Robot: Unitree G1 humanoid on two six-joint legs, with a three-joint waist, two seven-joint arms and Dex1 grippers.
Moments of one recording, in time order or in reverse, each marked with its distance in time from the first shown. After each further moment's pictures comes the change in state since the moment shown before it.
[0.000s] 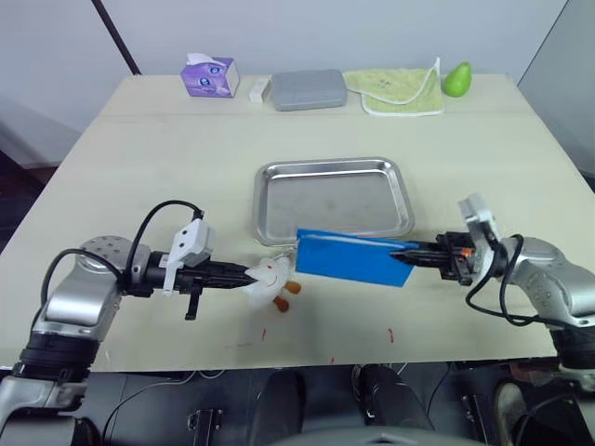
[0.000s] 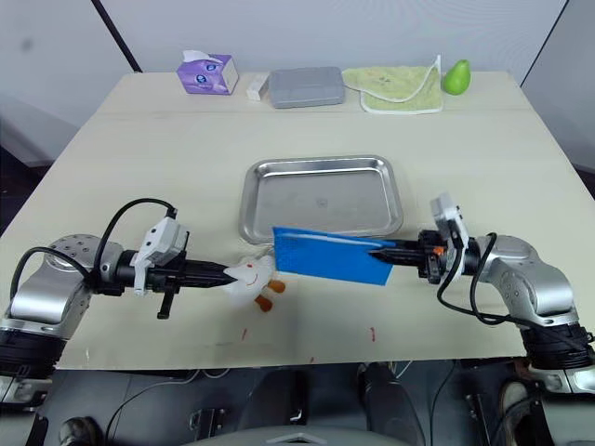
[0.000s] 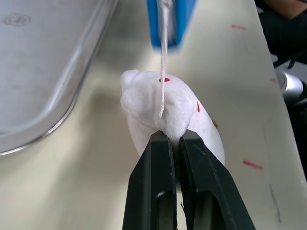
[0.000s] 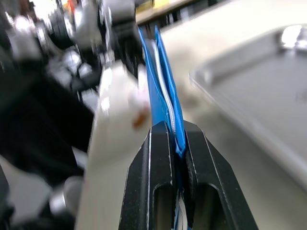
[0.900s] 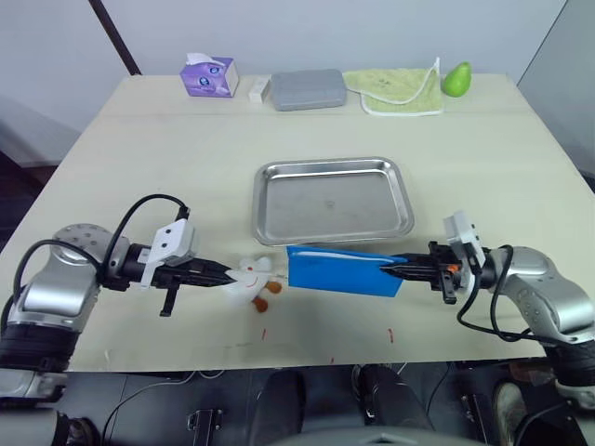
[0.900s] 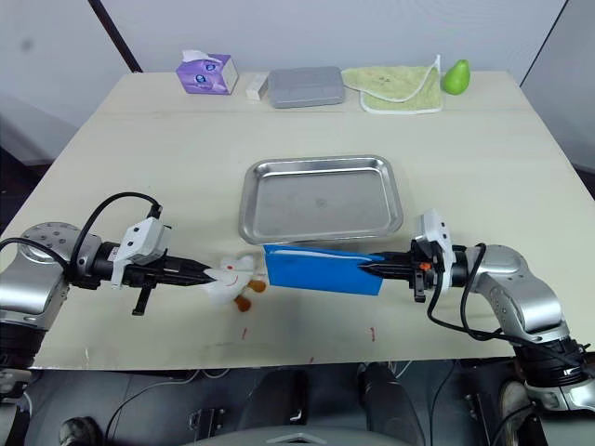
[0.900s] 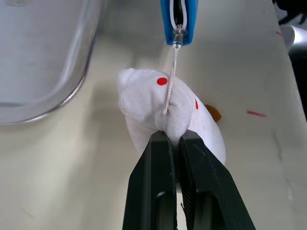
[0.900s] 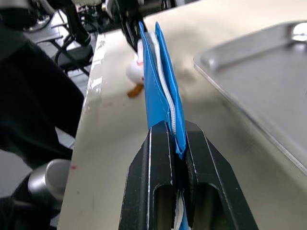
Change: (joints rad) left arm -0.061 0.096 -0.005 0.108 0.059 -0.134 -0.096; right arm 0.108 0.002 0.117 -0.071 -0.215 -0.218 -0.014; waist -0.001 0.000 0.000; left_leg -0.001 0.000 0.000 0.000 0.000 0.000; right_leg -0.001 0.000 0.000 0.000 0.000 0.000
